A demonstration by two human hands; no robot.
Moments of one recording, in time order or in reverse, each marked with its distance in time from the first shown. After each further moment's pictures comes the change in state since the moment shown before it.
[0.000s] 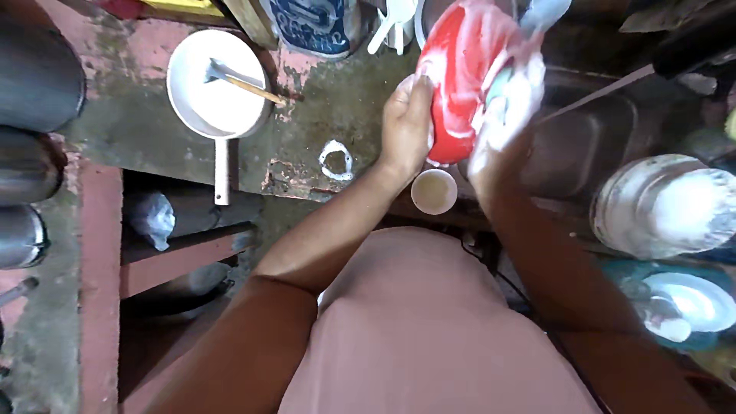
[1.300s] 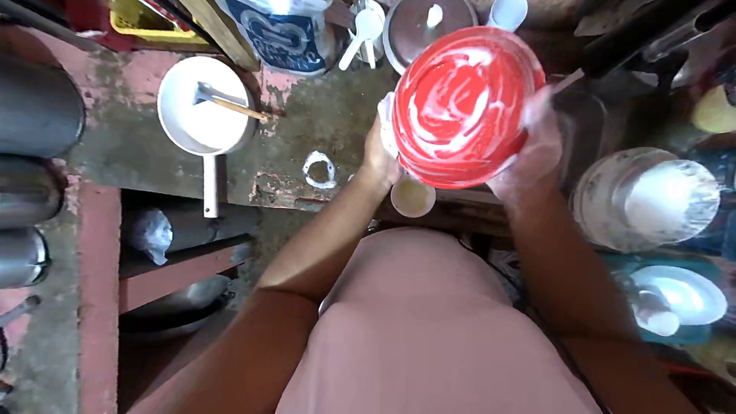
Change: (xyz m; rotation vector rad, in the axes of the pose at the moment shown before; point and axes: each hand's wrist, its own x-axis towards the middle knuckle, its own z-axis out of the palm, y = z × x) left_hand -0.007 -0.043 0.007 -0.372 0.019 -0.473; right_hand 0.012 0.034 -0.082 1.221 -0.177 0.407
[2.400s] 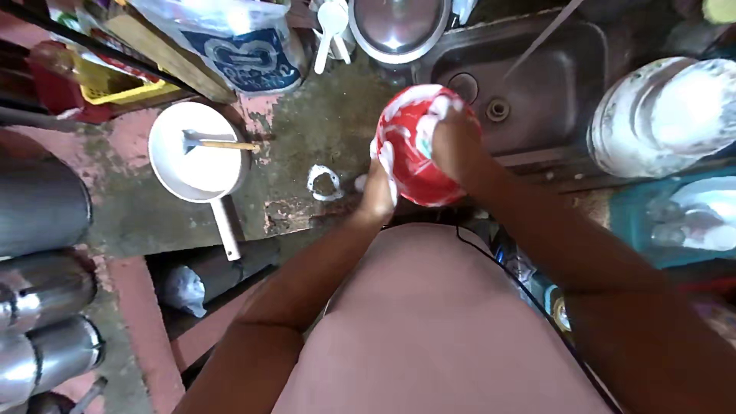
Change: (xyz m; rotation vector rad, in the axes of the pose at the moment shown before) left_hand -0.060 0.006 -0.061 0.592 -0.067 -0.093; right_hand -0.008 0.093 0.032 -1.750 -0.155 0.217
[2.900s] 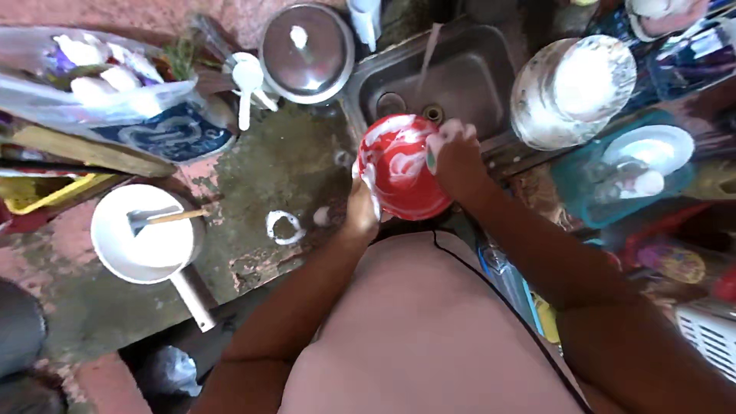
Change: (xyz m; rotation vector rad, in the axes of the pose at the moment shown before) left_hand 0.012 -0.009 0.081 0.075 -0.121 -0.148; right_hand -0.075 0.103 -0.029 -0.073 0.123 0.348
